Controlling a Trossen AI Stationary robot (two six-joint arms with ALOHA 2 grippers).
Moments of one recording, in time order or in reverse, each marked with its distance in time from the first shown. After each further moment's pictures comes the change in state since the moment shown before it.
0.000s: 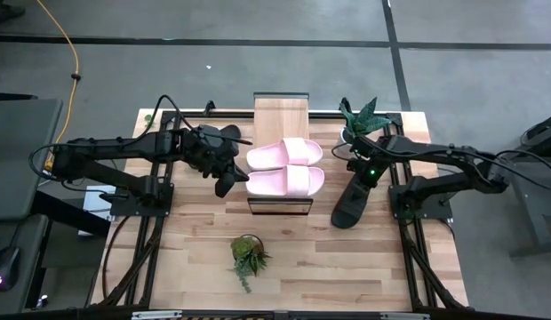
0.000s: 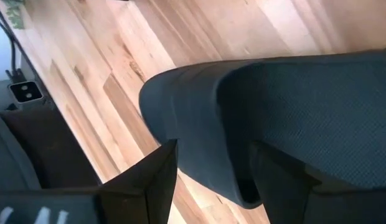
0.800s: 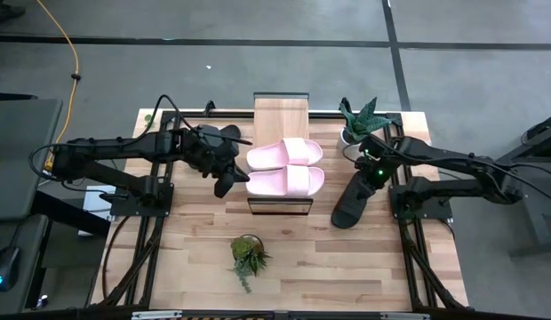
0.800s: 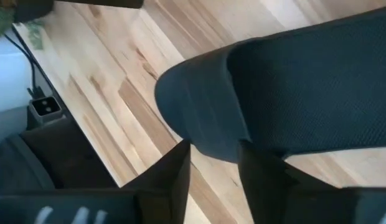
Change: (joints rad) left arm 0.001 0.000 0.000 0.018 0.023 0.019; right arm 0.011 -0.181 0.000 -0.094 0.021 0.139
